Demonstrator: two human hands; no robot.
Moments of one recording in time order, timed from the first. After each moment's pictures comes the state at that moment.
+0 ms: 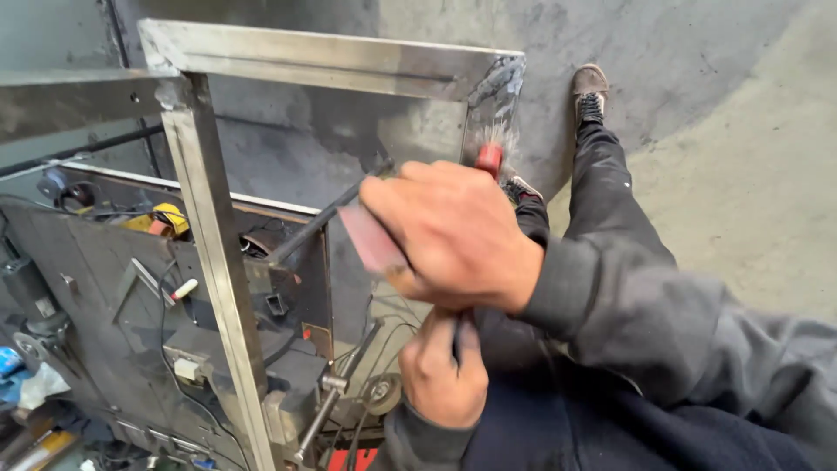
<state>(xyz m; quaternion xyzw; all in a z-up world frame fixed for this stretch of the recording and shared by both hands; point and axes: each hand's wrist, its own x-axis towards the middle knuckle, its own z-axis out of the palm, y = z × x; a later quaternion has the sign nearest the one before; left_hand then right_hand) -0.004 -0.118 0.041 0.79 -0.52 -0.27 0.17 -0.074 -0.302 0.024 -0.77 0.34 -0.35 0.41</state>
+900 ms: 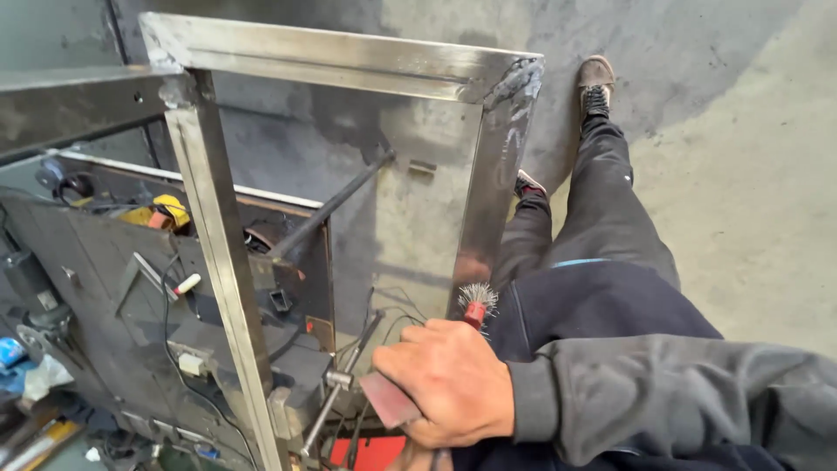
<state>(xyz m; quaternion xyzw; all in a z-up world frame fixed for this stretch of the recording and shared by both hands) 0.059 0.202 -0.059 0.81 -0.37 -0.35 0.29 -0.067 -0.227 0.045 -0.69 0.29 -0.26 0.60</state>
